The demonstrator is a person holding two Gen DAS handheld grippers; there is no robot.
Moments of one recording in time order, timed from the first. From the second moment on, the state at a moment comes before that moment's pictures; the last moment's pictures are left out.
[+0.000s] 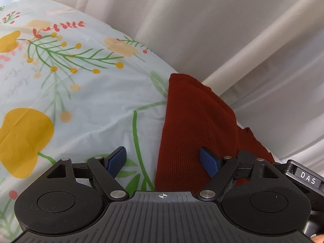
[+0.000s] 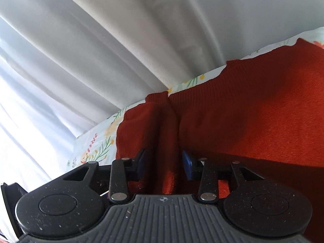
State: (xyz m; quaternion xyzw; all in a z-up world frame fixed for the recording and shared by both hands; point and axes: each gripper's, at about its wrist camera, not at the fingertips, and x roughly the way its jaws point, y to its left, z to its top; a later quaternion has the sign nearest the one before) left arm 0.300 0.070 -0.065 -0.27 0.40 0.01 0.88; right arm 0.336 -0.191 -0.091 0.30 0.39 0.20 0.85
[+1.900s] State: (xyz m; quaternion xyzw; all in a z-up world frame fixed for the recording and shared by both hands) left arm 0.251 -0.033 -0.057 -0.14 0.47 -0.15 0.86; right arm 0.271 -0.229 -0.008 0.01 0.25 0.05 0.97
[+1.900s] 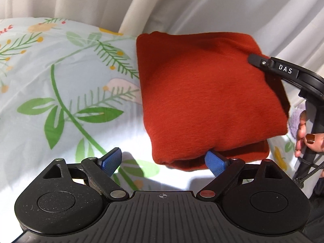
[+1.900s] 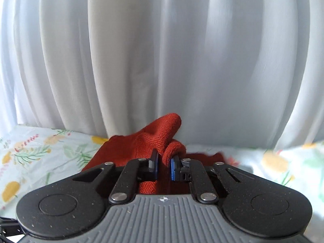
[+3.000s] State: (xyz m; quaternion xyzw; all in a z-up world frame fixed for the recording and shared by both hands) left arm 0.252 -0.062 -0.061 -0.08 0.47 -0.08 0.88; right arm 0.188 -0.329 -0.087 0.36 0.36 0.01 0.86
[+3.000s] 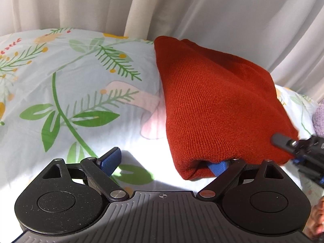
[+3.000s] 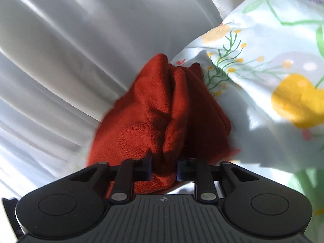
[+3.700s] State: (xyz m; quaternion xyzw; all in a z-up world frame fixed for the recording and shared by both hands) left arm 0.249 -0.031 -0.056 -0.11 0.49 -0.07 0.86; right arm 0.192 -0.347 -0.079 0.32 0.33 0.03 0.89
